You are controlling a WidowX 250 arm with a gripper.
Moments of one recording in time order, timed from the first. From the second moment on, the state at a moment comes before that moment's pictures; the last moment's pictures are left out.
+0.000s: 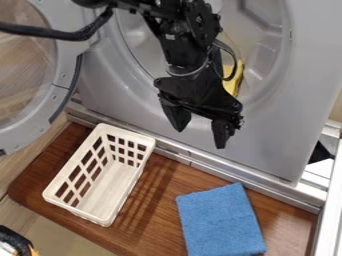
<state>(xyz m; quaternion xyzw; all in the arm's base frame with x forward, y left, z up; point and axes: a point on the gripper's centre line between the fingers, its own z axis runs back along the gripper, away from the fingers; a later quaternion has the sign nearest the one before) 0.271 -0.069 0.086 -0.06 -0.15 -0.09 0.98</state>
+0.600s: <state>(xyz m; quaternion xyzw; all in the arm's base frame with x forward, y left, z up) 0.264 -0.094 0.024 -0.05 -0.09 -0.14 0.99</state>
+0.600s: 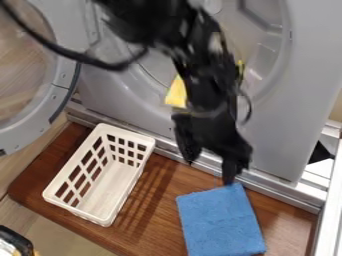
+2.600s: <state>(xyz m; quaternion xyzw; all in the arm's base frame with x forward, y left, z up) 0.253 -0.099 -0.067 -0.02 -0.07 -0.14 0.99</state>
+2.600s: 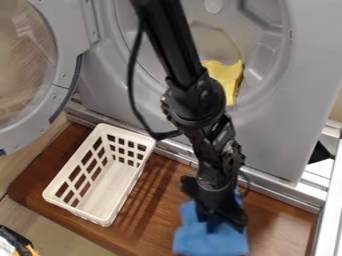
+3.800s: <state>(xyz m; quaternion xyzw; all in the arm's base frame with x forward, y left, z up) 0.284 -0.042 0.102 -0.01 -0.23 0.01 0.97</state>
